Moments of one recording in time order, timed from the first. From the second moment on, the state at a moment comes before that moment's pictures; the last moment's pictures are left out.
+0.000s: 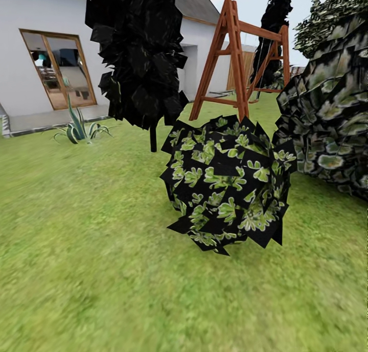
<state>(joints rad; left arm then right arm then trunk) -0.01 0.13 0.00 -0.01 0.00 -0.32 0.01 0.00 0.03 -0.01 -0.07 0.00 -0.13 0.01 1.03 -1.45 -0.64</state>
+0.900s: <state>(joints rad) -0.01 0.13 0.00 -0.01 0.00 -0.32 0.01 0.00 0.03 -0.01 -0.07 0.00 -0.13 0.01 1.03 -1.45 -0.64</state>
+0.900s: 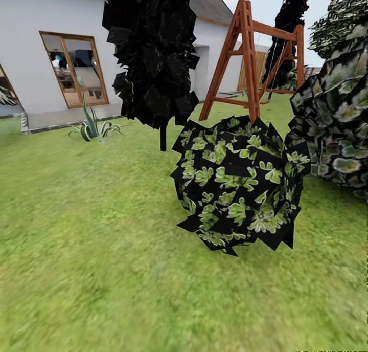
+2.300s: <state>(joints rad) -0.01 0.13 0.00 -0.01 0.00 -0.32 0.01 0.00 0.02 -0.01 -0.07 0.00 -0.13 0.01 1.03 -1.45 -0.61</state>
